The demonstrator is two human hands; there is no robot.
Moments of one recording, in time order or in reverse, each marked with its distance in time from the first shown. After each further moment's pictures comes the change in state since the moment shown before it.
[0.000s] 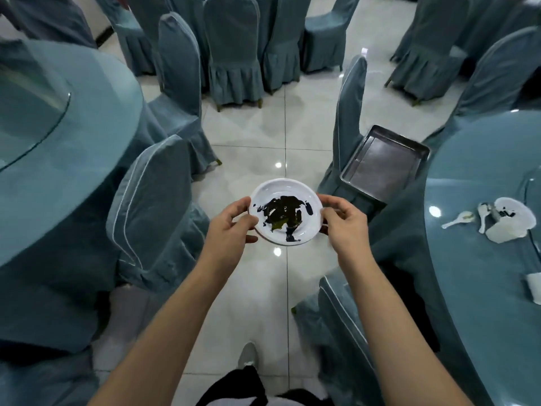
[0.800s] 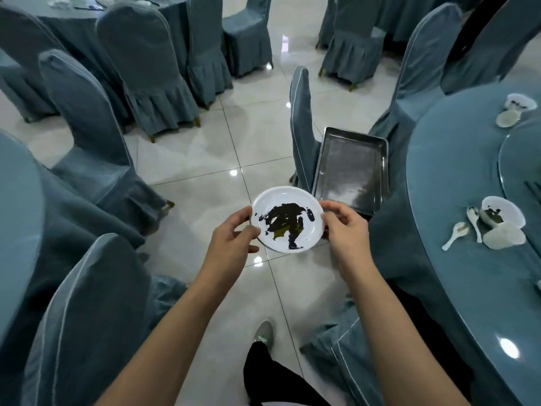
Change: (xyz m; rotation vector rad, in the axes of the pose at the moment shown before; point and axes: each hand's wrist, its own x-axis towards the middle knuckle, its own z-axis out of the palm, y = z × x) left_hand 0.253 0.056 0.064 0.146 -0.331 -0.006; right_hand 0.209 -0.017 0.041 0.096 0.322 0.032
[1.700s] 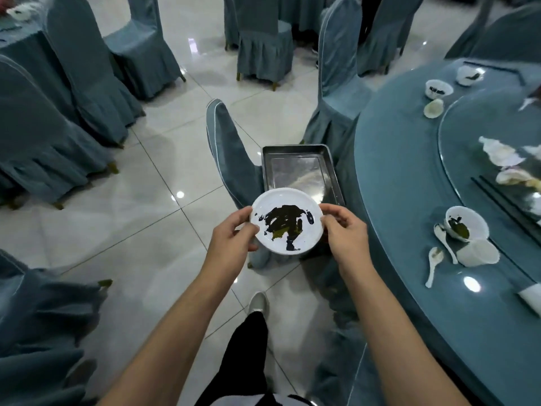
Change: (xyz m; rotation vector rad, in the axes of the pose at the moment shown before) left_hand 0.264 0.084 0.136 0.117 -0.296 -0.013; right_hand 0.228 -0.044 -0.025 0.007 0.348 0.066
